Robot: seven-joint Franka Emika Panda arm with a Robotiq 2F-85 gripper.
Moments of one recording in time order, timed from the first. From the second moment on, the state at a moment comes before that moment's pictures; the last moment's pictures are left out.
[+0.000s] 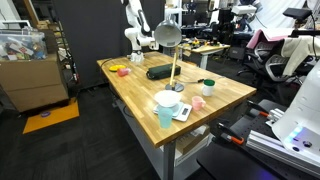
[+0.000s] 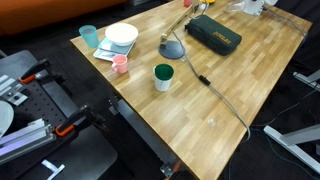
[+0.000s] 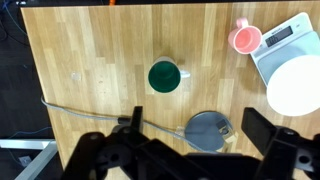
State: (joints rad) arm -0.10 -0.22 -0.23 -2.41 -0.11 2.24 -0.20
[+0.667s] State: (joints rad) arm -0.14 0.07 -0.24 -2.17 -0.06 2.29 -0.21
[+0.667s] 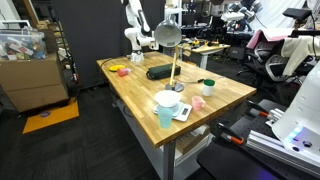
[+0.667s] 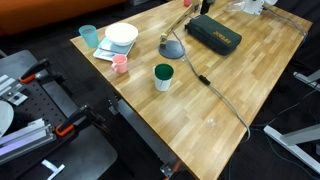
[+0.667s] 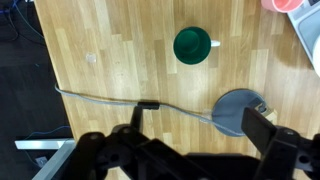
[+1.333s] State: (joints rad) arm -0.14 0.06 -0.23 -2.18 -0.06 2.29 -0.21
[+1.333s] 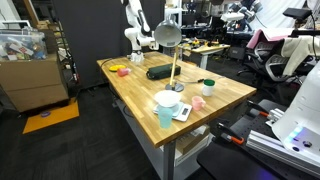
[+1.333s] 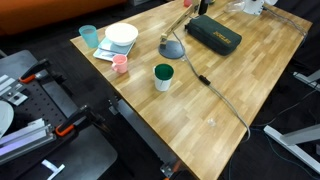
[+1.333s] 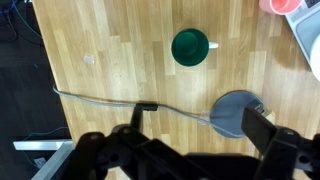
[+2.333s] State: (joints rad) arm -0.23 0.41 -0.20 -1.84 0.07 2.26 -0.26
